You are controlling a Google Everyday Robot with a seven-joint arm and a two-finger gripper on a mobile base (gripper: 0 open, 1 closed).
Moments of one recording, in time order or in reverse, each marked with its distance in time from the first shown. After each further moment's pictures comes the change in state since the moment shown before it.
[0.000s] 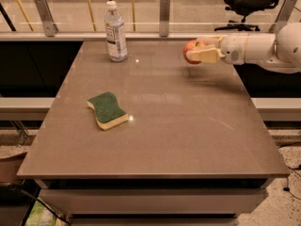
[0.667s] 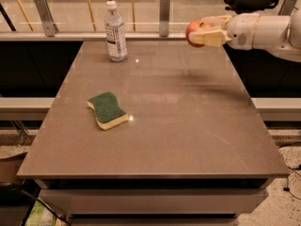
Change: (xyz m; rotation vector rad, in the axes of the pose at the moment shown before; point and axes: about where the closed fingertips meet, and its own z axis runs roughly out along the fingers) arm -0.065 0.011 -0.021 0.057 -0.059 -0.053
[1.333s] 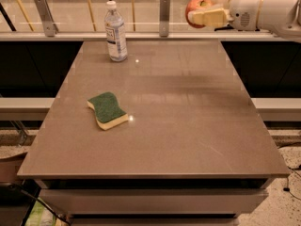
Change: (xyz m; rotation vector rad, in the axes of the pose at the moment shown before) arm -0.062 0.002 -0.006 0.057 -0.018 -0.092
